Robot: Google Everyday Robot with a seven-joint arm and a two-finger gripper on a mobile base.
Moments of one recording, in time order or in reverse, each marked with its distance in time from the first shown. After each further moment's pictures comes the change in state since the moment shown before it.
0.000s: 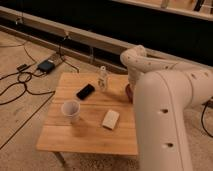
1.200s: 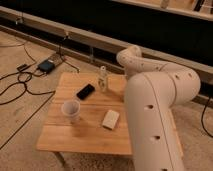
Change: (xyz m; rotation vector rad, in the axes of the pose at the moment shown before) arm -0.004 0.004 0.005 -0.007 -0.049 -0.010
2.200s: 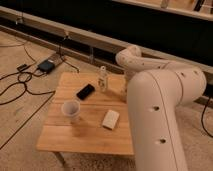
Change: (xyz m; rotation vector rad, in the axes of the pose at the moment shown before) arm 0.009 0.018 -0.019 -0.039 -0.036 0.000
